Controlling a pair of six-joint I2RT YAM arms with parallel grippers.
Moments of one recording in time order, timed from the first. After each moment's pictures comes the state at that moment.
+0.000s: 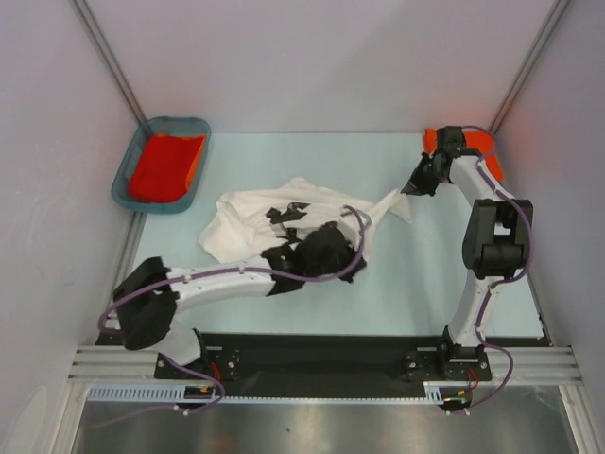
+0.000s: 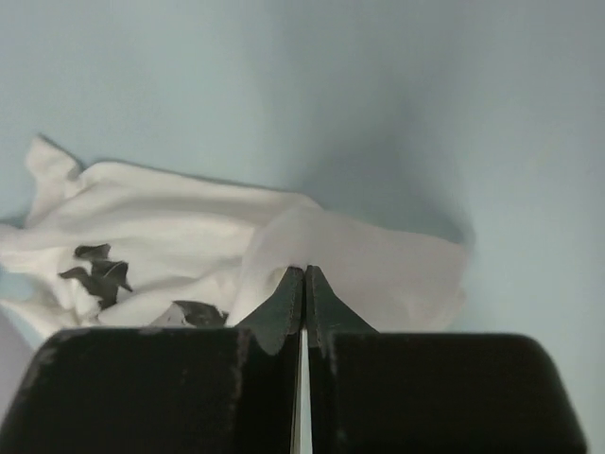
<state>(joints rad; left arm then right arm) -1.06 1.50 1.01 0.02 -0.08 -0.38 -0.01 1.95 1.57 -0.61 -0.30 0.56</state>
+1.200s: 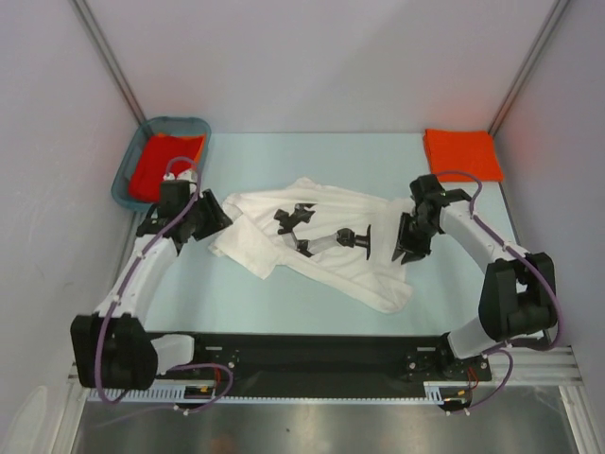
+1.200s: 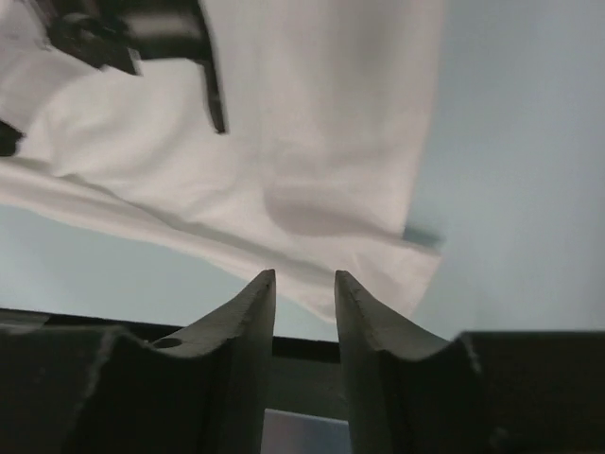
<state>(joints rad) -0.07 1.15 0.91 -0.48 0.16 -0.47 0.25 1.52 1.18 -0.94 -0.13 0.46</state>
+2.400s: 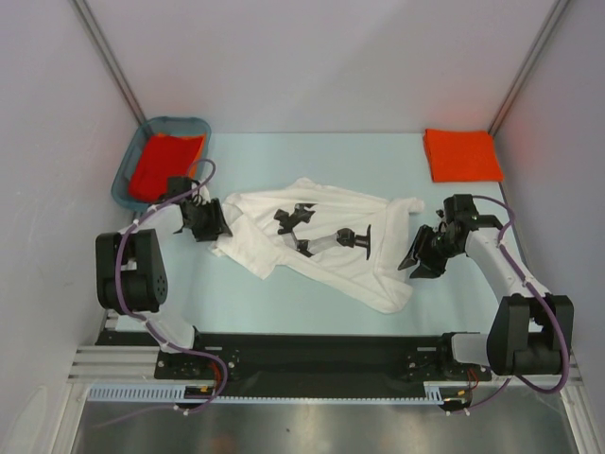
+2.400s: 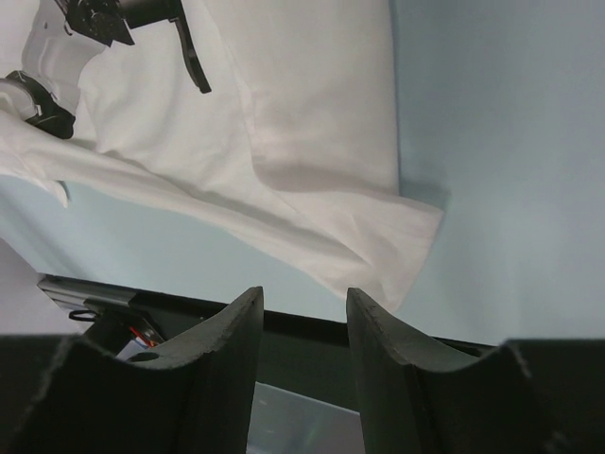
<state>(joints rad) 0.09 1.68 1.01 -0.43 0.35 -0.16 0.01 1.29 0.89 -0.89 -0.40 0.49</state>
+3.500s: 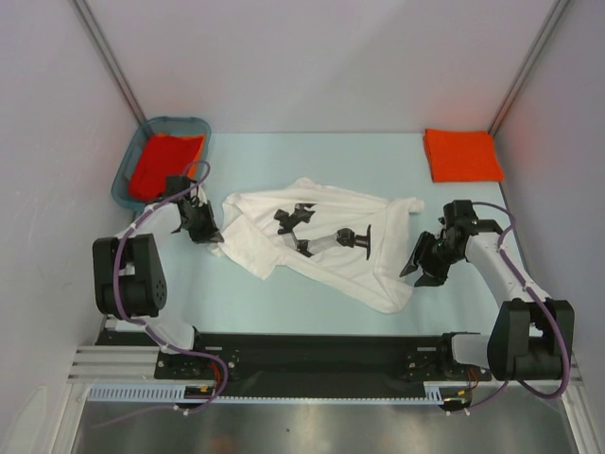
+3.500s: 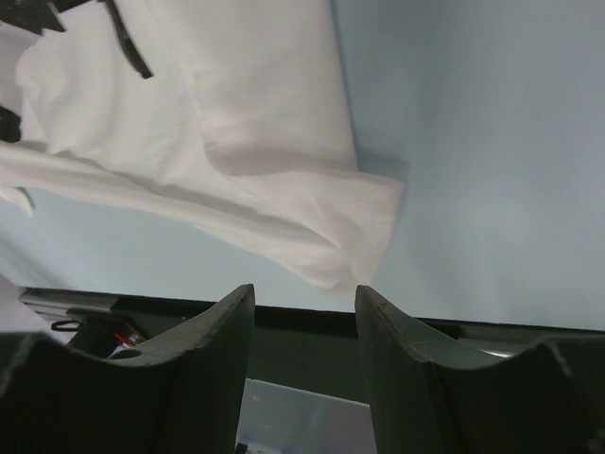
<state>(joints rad) 0.09 1.65 1.03 -0.55 0.30 -0.23 0.01 1.26 0.85 -0.92 -0.37 0.50</state>
